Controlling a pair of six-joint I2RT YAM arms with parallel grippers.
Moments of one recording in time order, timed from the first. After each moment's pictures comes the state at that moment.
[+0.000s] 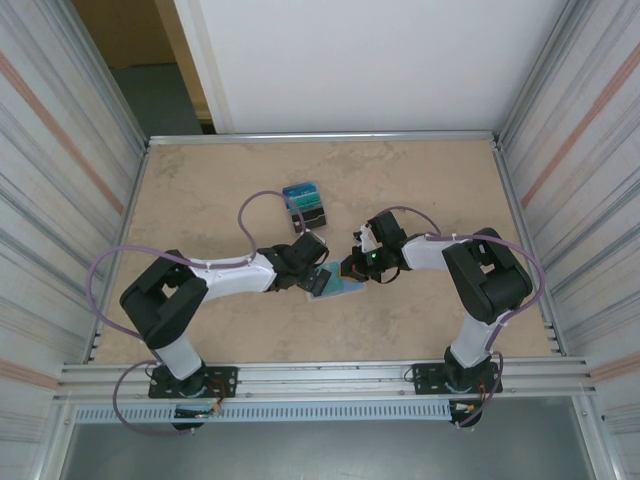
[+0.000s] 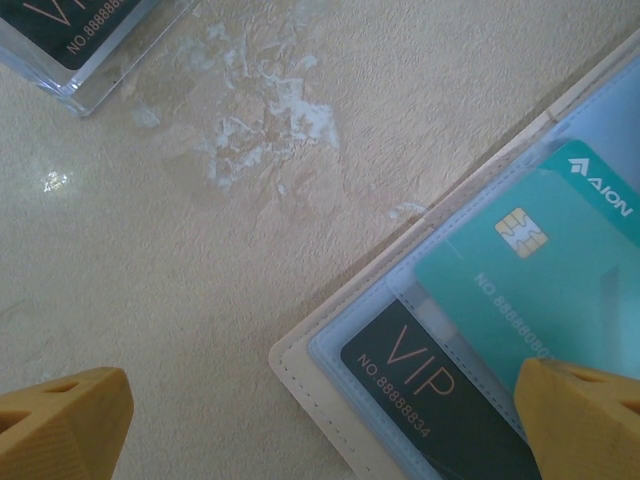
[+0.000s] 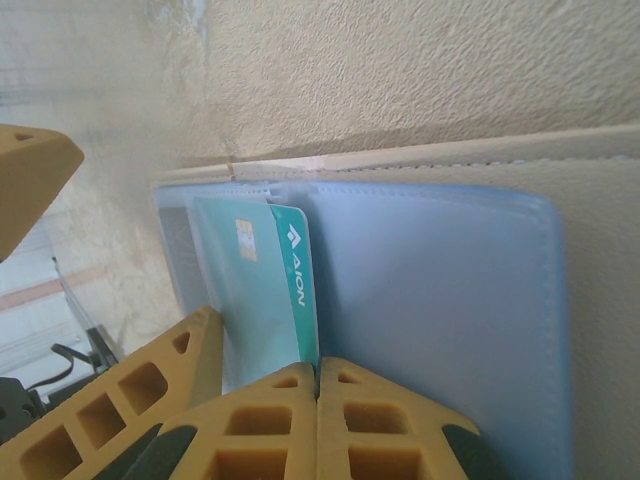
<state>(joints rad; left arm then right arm) -0.86 1.69 0.91 -0.30 -0.29 -0.26 0.49 1.76 0.80 -0.10 -0.66 0.70</state>
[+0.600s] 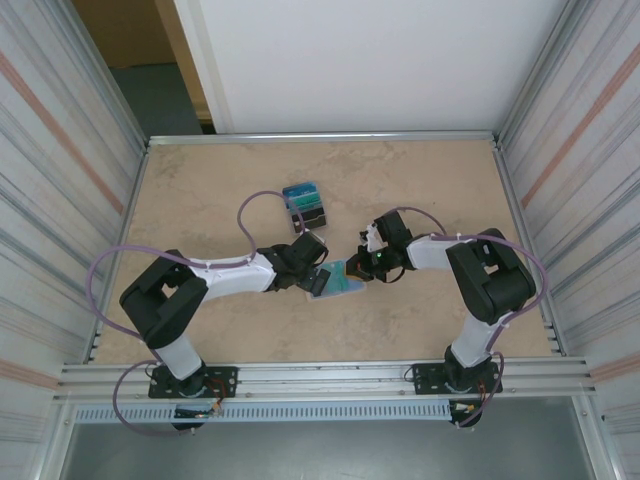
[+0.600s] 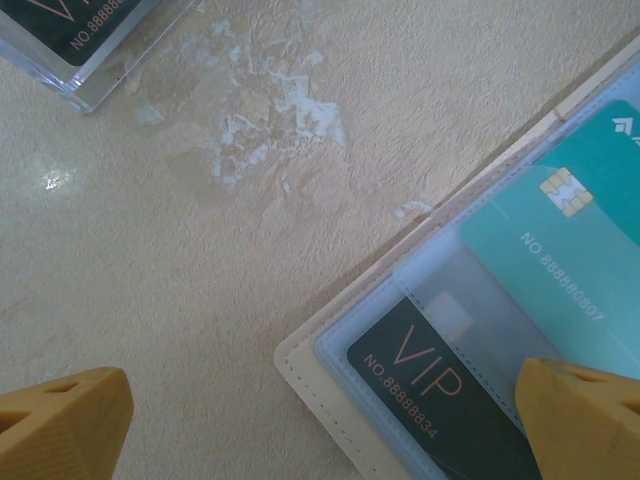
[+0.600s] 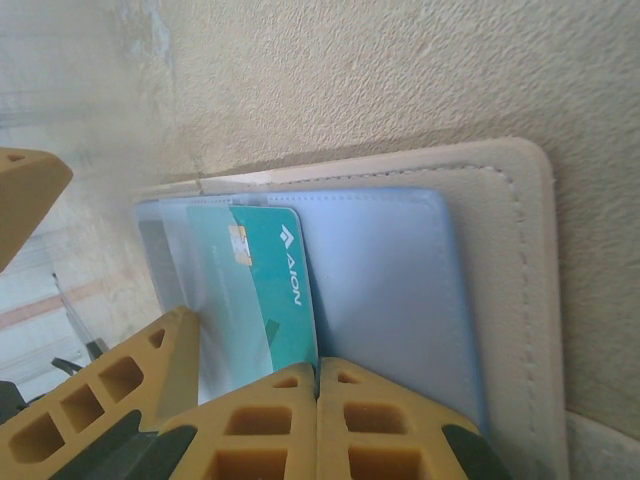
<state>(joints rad) -0.86 1.69 0.91 -0.30 -0.29 -0.26 0.46 1.74 0.78 -0.10 -0.65 0.69</state>
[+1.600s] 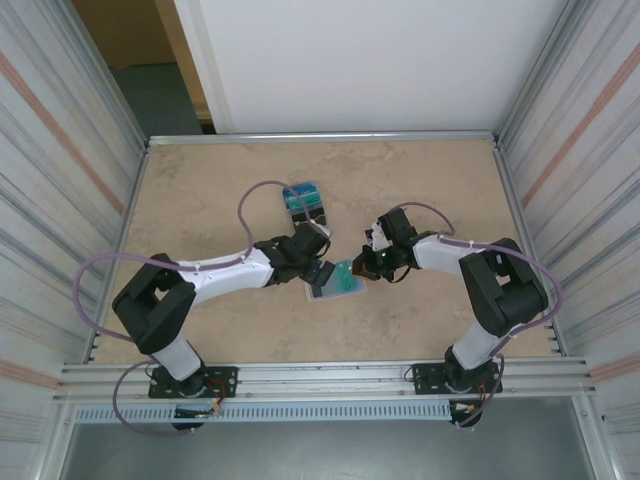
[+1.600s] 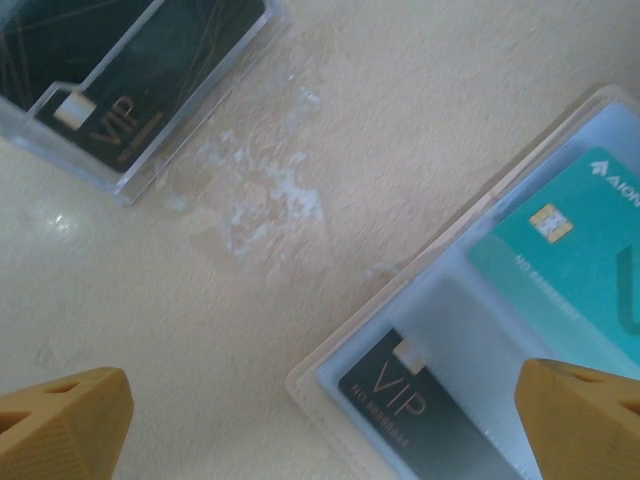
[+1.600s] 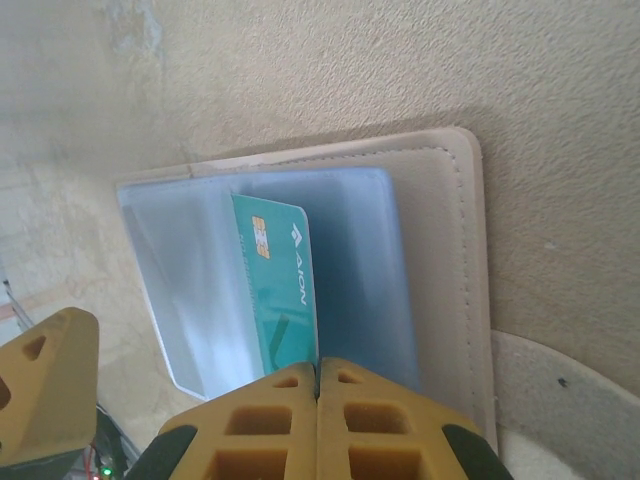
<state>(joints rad) -0.87 1.65 0.99 -0.34 -0.29 -0.19 0.45 1.65 0.79 -0.25 -0.56 0.62</state>
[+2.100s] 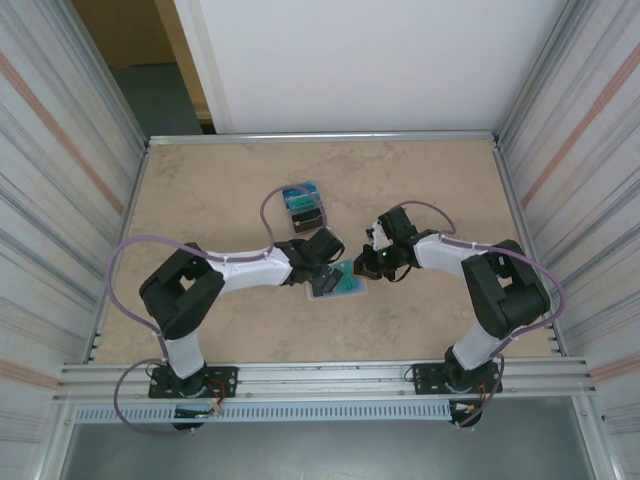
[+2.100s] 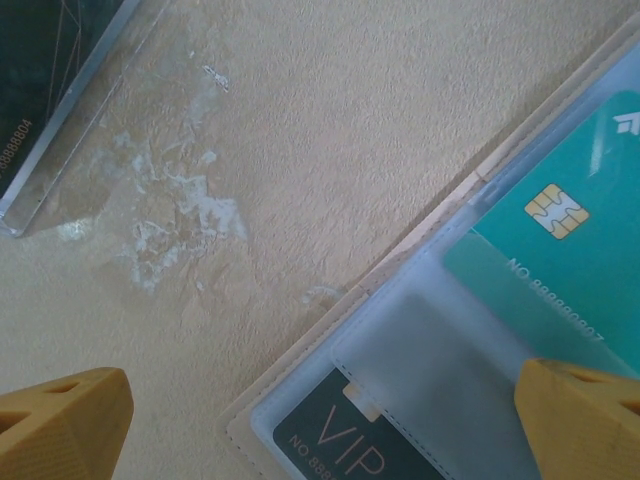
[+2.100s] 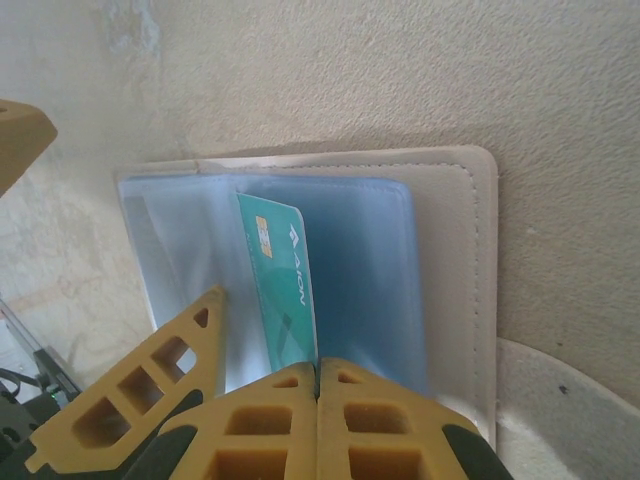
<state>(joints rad) -0.90 1.79 1.05 -0.35 -0.30 -0.14 0.45 1.63 0.80 -0.29 -0.55 0.62</state>
